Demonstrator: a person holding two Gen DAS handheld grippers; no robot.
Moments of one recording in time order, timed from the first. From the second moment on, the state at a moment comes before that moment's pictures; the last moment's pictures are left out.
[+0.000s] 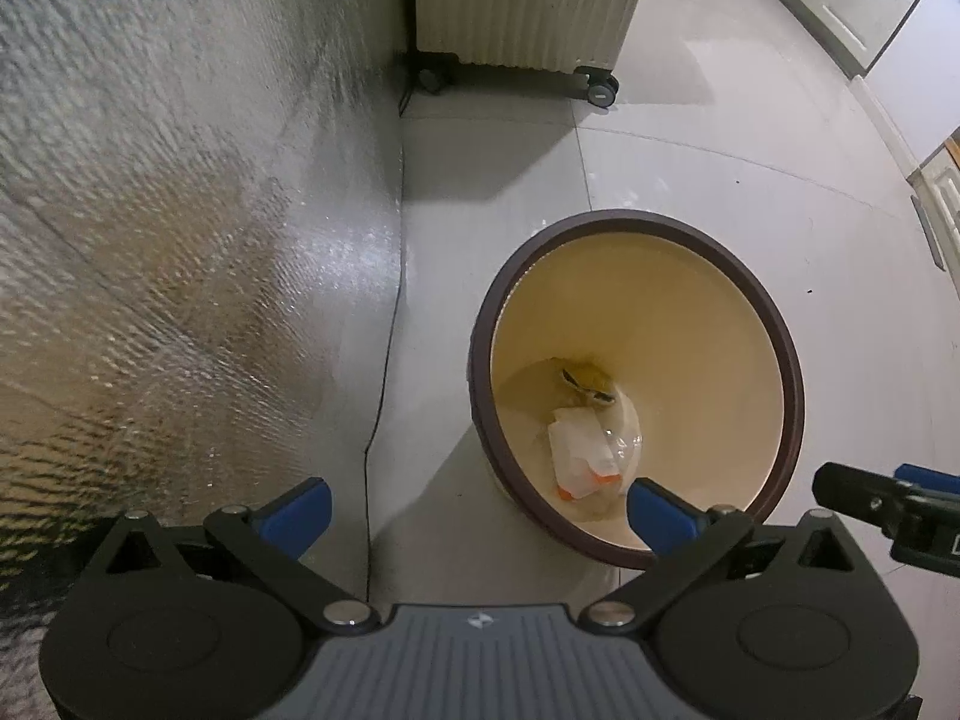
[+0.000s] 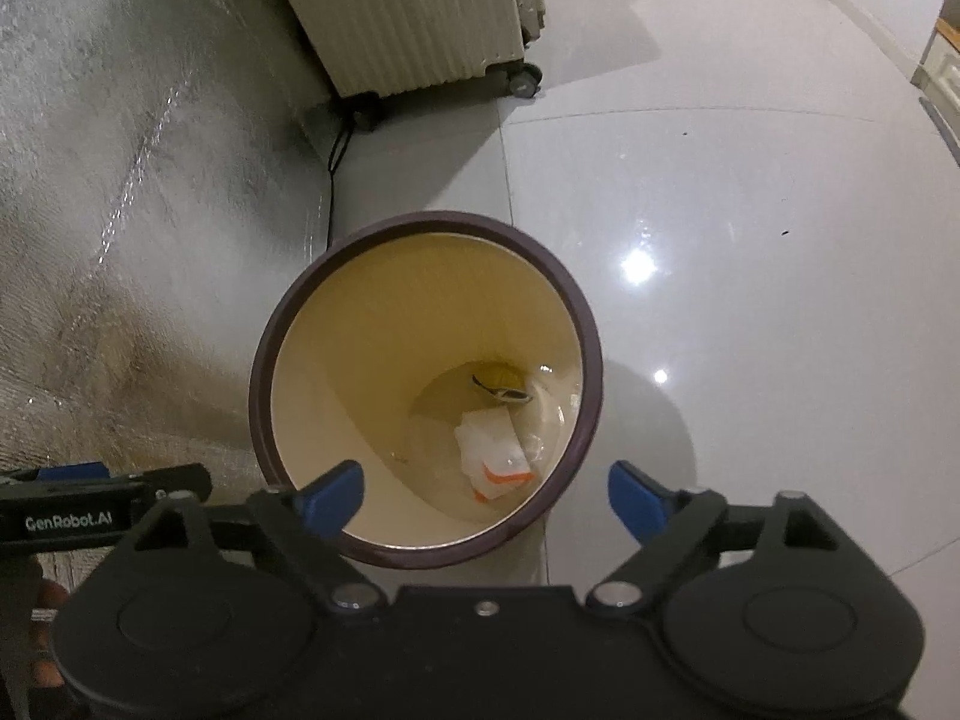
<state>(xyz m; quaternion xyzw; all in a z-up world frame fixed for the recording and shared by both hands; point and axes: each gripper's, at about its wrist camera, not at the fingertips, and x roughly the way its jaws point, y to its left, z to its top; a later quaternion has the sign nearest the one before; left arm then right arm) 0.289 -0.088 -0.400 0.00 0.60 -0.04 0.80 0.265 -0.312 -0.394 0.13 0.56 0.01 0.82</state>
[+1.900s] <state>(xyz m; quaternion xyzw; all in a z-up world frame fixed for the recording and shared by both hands) 0.115 -0.118 -0.064 0.03 0.28 -0.17 0.94 0.064 -0.332 -0.068 0.09 0.25 -0.05 0.96</state>
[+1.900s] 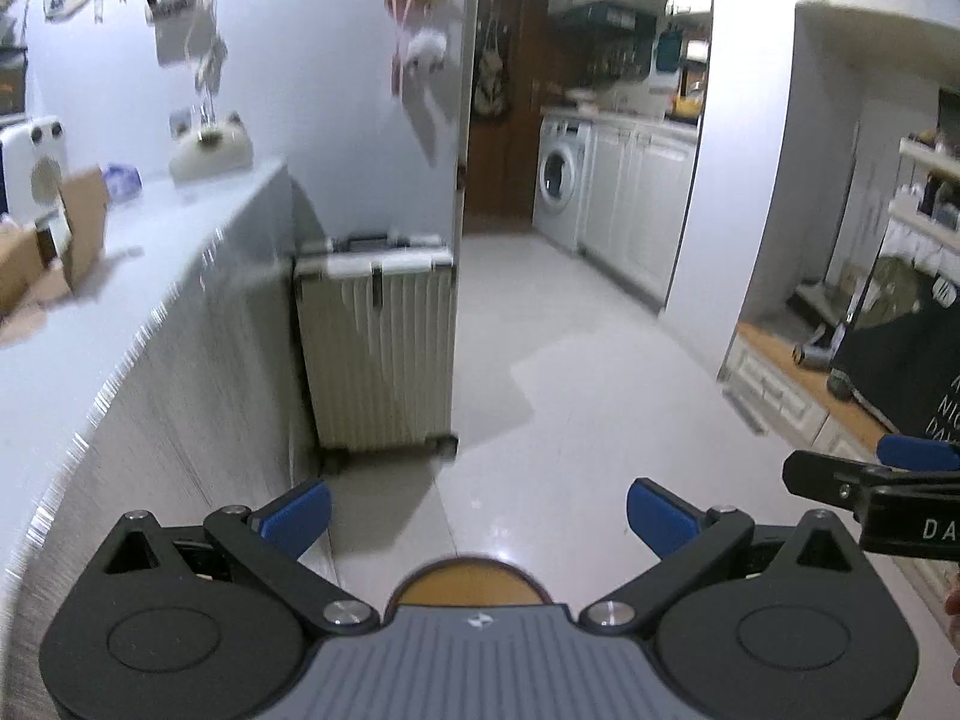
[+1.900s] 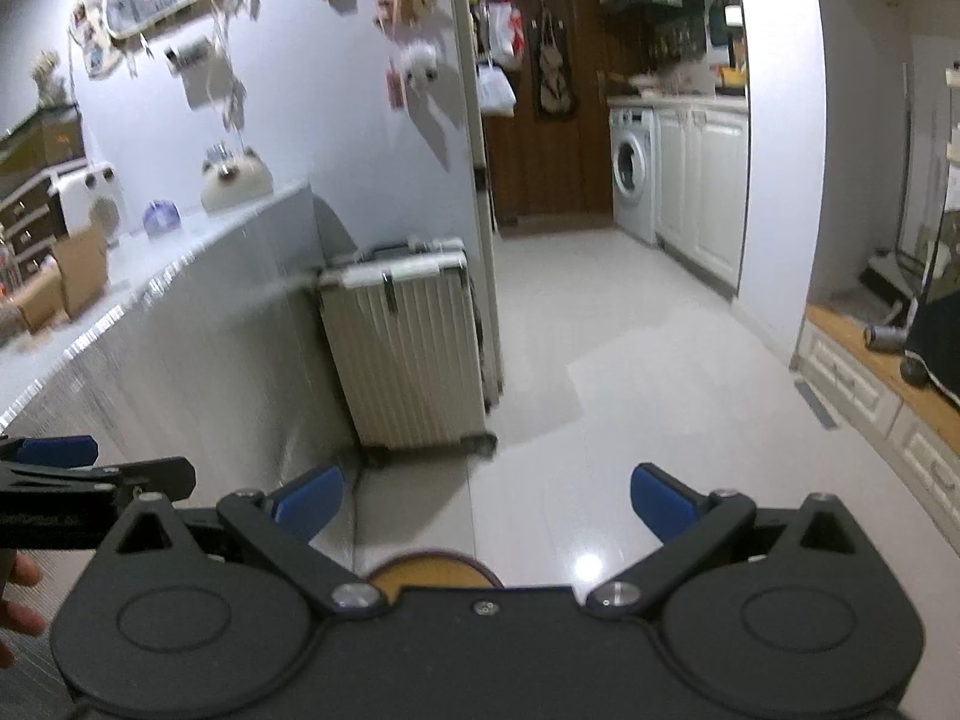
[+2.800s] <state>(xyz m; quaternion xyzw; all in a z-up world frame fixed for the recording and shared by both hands) 0.048 0.075 0.050 0.03 0.14 -0.02 0.99 0.074 -0.213 0.033 0.07 0.14 0.07 0.99</state>
